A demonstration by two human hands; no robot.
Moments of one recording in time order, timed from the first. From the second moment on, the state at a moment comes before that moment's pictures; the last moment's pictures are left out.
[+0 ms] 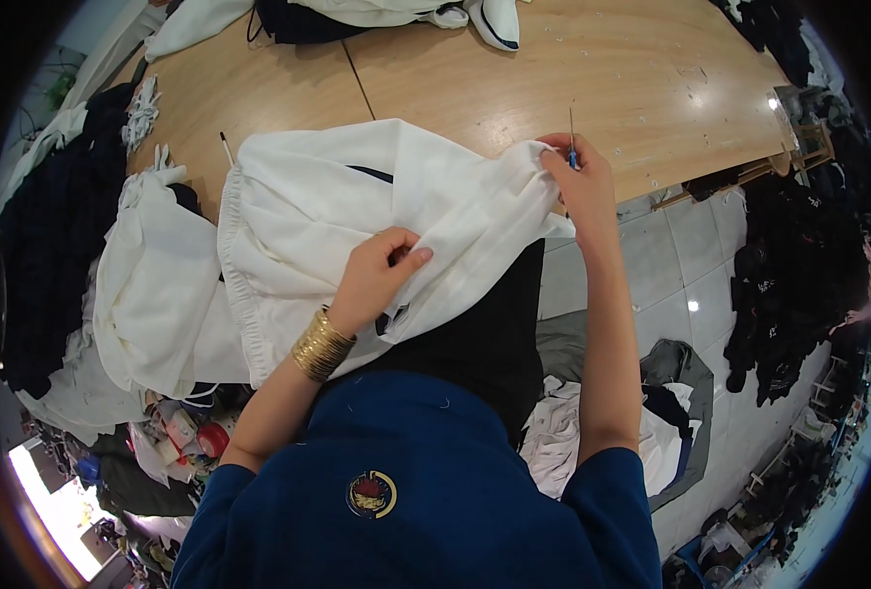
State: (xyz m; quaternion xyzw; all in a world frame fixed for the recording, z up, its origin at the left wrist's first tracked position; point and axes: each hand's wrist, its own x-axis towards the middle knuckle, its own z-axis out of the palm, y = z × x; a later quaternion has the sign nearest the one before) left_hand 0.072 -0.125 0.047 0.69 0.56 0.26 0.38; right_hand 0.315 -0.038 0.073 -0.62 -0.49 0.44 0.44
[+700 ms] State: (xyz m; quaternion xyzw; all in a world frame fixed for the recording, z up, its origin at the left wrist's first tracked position) left_hand 0.065 -0.118 0.096 0.35 0.48 0.30 0.75; right_hand 0.271 -0.121 0.094 -0.47 -0.84 0.08 0.24
